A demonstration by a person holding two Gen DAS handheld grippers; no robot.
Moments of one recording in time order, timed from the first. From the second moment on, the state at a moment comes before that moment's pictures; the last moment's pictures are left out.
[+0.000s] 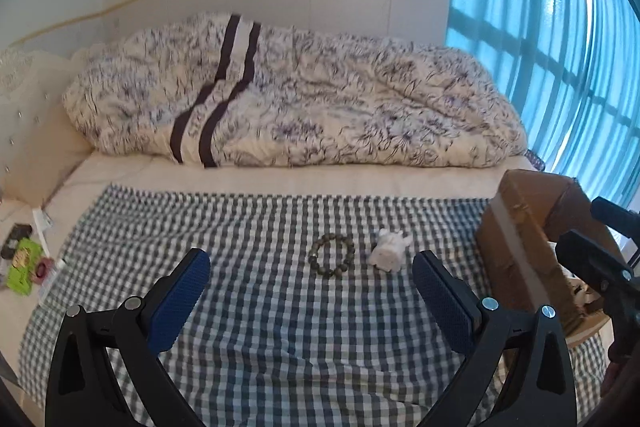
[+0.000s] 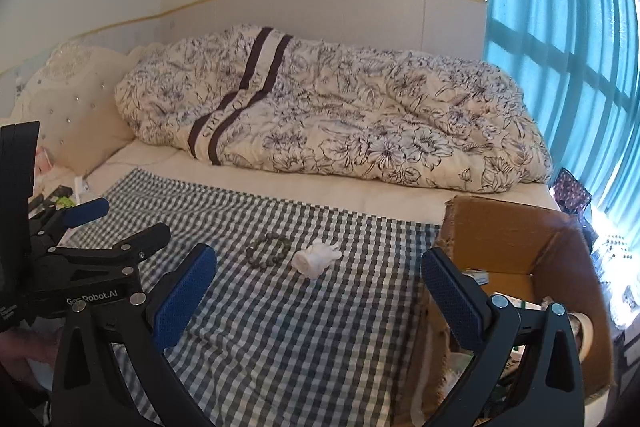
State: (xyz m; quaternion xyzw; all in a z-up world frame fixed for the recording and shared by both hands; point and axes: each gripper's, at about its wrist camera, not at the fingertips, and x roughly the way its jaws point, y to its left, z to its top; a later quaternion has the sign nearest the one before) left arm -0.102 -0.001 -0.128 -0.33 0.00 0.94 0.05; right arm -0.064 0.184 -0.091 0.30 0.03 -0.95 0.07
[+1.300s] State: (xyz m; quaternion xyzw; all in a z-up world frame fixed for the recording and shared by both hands) left arm -0.286 0.012 -0.324 -0.45 -0.01 0.89 0.05; right arm -0.235 0.184 -0.279 0.41 -0.01 -0.91 0.07
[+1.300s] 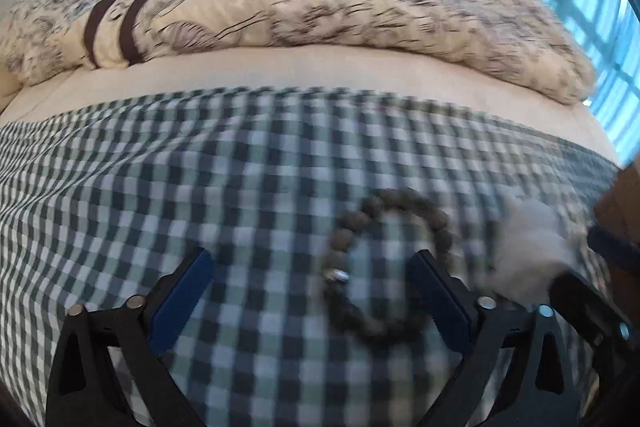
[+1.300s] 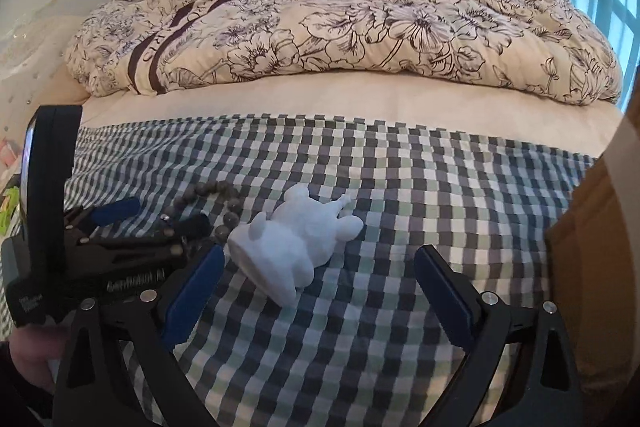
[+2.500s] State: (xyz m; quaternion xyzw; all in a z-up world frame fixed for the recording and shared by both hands) left arm -0.224 -0.008 -0.244 -0.38 -0.04 0.92 0.08; right arm -0.209 0.161 -0.244 0.38 0.01 -0.92 0.08
